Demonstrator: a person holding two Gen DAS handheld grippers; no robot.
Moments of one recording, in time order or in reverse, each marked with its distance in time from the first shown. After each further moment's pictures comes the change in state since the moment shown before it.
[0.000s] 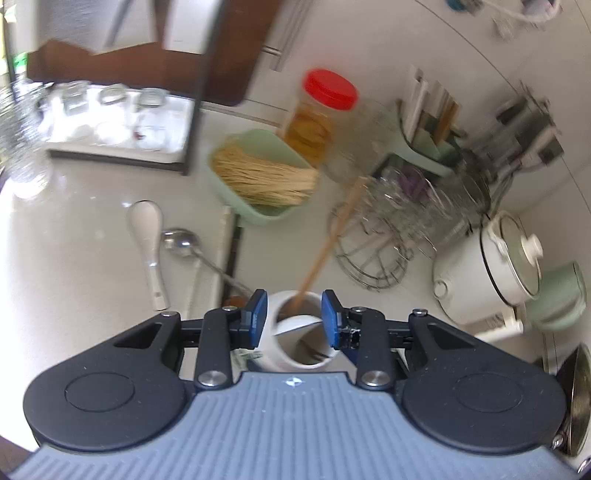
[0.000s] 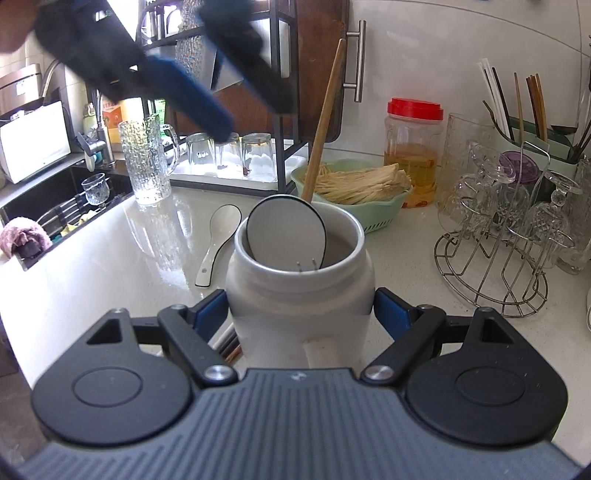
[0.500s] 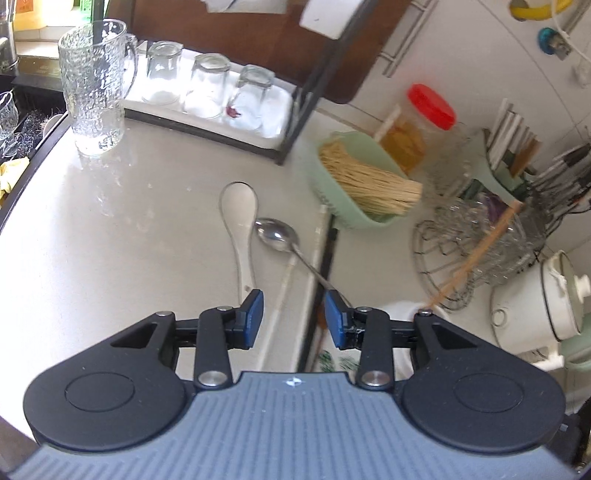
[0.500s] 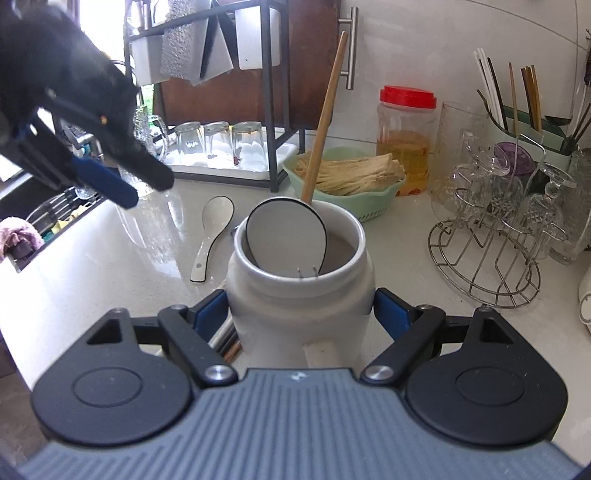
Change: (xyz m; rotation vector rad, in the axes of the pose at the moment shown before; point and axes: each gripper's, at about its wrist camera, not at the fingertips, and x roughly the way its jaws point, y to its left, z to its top) left arm 0.021 0.094 -0.011 -0.130 -0.025 0.099; right arm 0.002 0.005 0.009 0.028 0.066 -0.048
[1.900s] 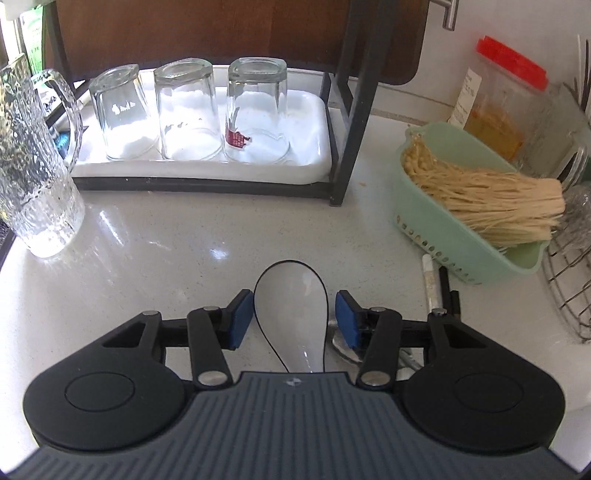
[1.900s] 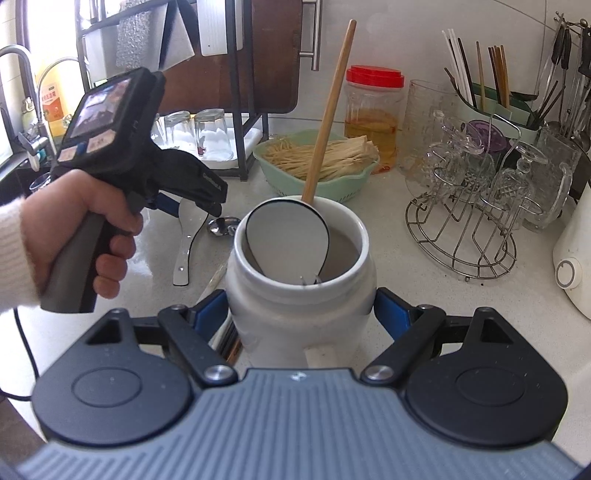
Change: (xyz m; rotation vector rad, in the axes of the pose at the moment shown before) left arm 0.157 0.013 0.054 0.244 -0.095 0.194; right arm 0.008 0.019 0.012 0.085 0.067 -0.138
